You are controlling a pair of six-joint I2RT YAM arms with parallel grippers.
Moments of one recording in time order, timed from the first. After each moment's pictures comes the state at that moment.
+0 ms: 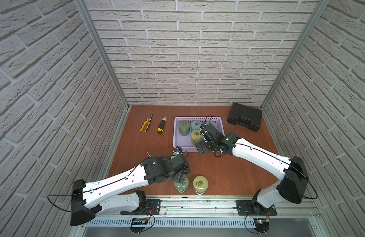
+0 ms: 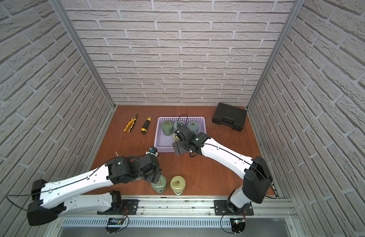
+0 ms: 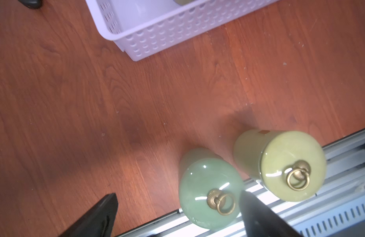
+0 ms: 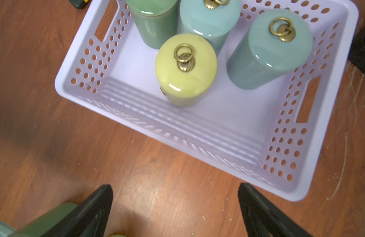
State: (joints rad) left arm -1.14 1.04 0.98 -1.11 -0.31 -0.72; right arm 0.74 1.58 1.32 -0.79 0.21 0.37
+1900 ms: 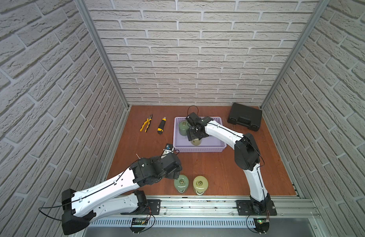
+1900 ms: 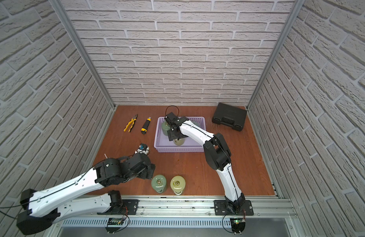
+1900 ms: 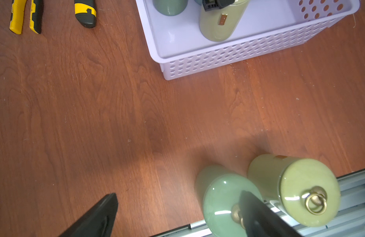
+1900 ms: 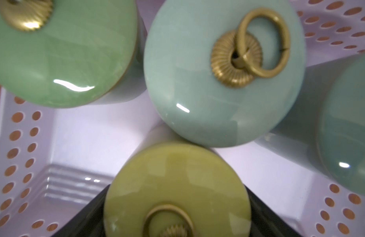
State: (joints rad) left arm -1.09 0.93 0.93 -1.12 -0.39 -0.73; right arm 0.63 2.21 1.91 -0.96 0.21 0.43
